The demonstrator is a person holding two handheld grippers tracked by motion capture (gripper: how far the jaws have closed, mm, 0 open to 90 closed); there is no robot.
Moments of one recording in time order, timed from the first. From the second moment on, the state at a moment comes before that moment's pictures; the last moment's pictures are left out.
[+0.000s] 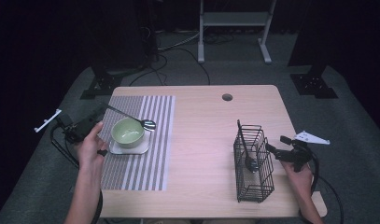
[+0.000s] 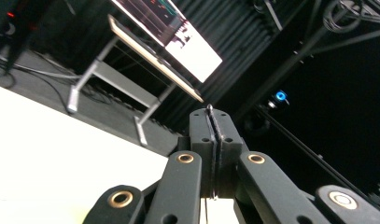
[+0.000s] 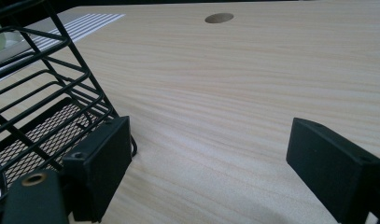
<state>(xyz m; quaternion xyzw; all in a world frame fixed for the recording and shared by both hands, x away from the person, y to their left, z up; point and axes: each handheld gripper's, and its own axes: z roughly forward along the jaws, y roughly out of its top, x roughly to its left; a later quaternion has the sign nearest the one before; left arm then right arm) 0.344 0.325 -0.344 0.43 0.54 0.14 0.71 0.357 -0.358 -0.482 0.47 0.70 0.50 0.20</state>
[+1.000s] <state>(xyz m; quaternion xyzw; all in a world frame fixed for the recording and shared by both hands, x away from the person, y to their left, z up) 0.349 0.379 -0.375 0.39 0.61 0.20 0.66 0.357 -0.358 -0.482 0.47 0.70 0.50 0.20</state>
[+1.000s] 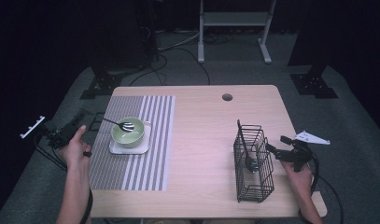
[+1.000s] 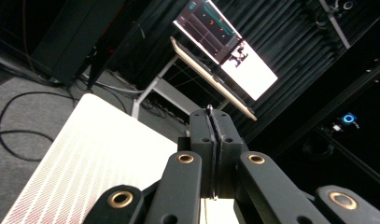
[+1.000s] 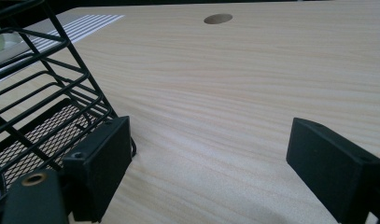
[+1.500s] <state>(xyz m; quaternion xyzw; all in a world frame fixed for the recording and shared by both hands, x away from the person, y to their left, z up) 0.351 0.386 -0.392 0.38 0.63 0.21 0.64 0.357 -0.358 -0.482 0.47 0.70 0.50 0.20</state>
